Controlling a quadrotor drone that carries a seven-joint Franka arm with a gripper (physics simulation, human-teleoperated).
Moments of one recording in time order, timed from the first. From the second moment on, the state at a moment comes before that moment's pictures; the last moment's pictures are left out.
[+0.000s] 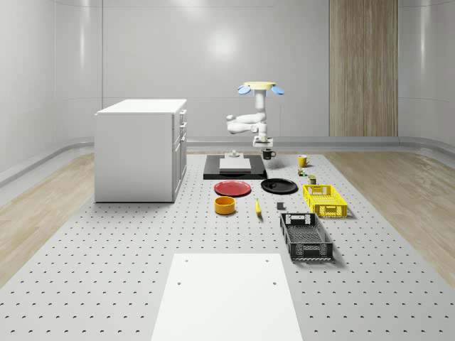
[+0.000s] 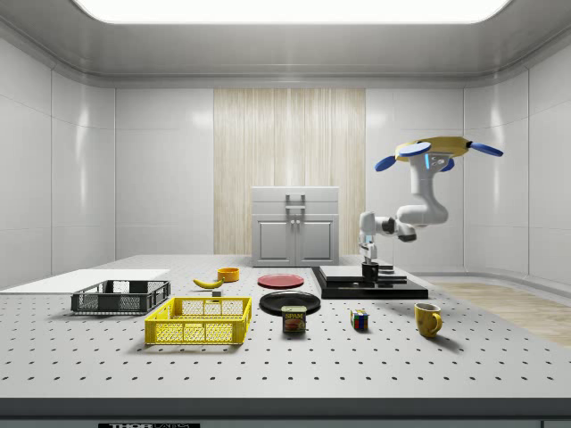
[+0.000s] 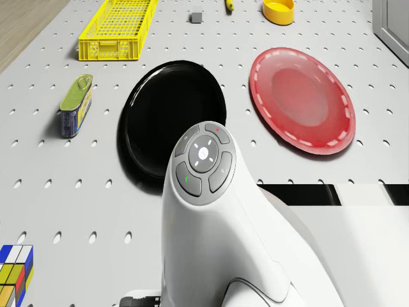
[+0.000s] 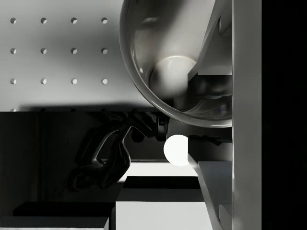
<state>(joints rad) -1.13 -1.37 1.31 -2.87 -1.87 1.45 1.66</state>
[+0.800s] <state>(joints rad) -1.14 -1.41 1.32 -2.87 -1.86 1.48 1.67</state>
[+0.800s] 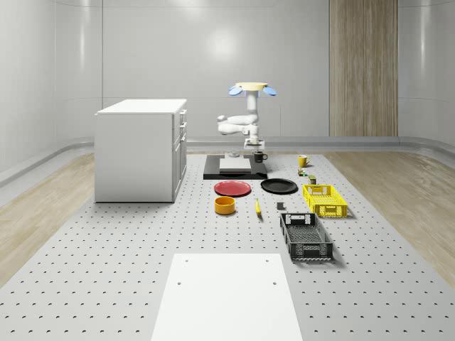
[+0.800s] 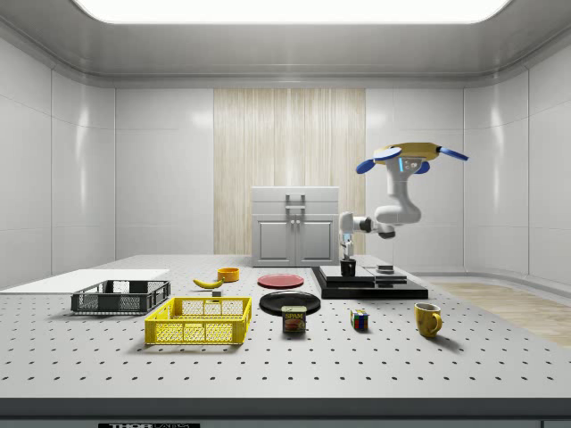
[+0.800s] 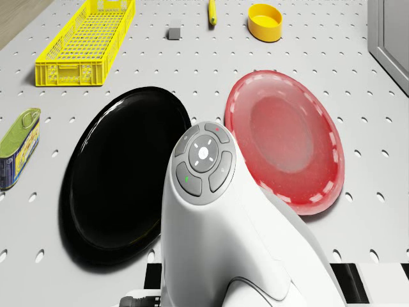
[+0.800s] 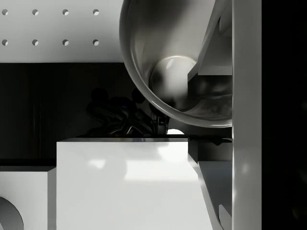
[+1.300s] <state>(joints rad) -1.15 -1.43 1.32 -2.87 -1.85 1.50 1.67</state>
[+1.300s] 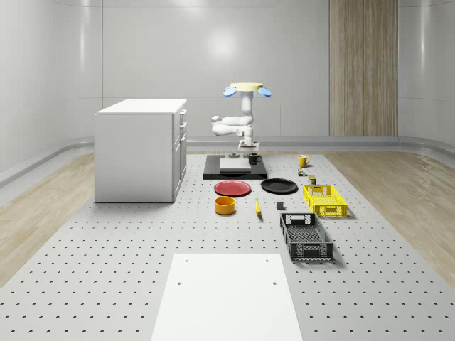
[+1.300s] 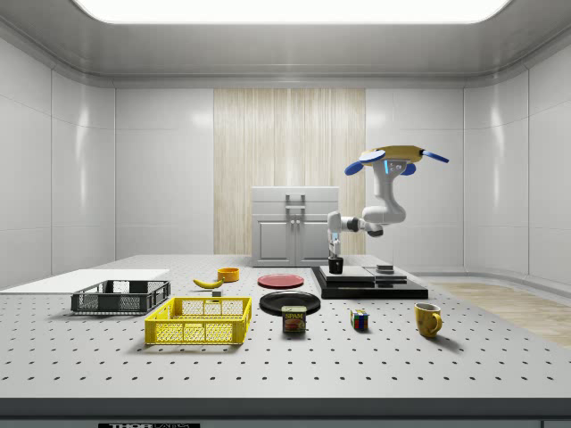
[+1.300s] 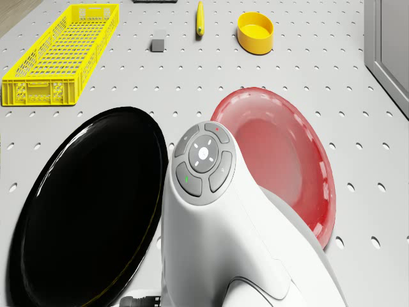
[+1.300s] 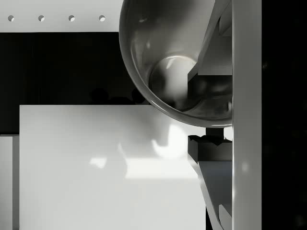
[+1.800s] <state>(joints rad) -1.15 -1.45 1.32 -2.87 -1.84 1.52 1.67</state>
